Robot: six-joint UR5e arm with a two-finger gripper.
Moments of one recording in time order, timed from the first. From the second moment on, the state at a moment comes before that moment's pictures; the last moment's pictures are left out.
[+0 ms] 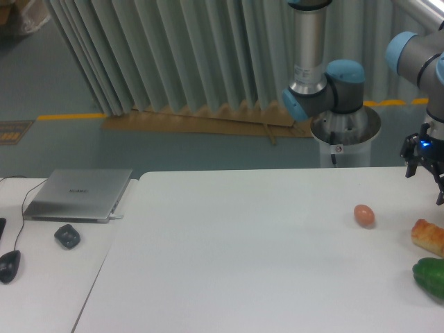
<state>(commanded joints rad) 2.68 -1.75 -1.59 -1.35 1.48 1.48</state>
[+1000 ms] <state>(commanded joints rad) 2.68 -1.78 -1.58 -1.35 1.51 1.49</state>
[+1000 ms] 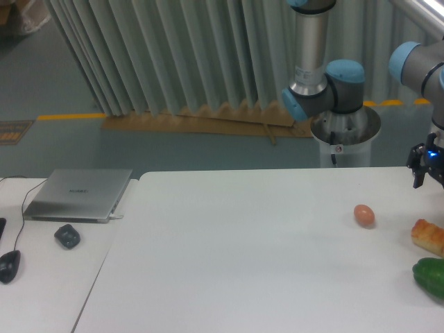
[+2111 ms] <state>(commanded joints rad) 2.61 -1.96 -1.61 -1.24 1.78 1.80</state>
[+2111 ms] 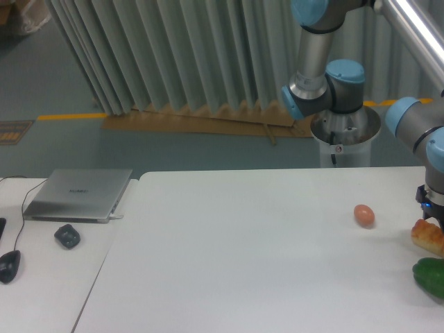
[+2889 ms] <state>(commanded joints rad) 2.60 -1.97 -1.67 -1.14 1.80 1.76</state>
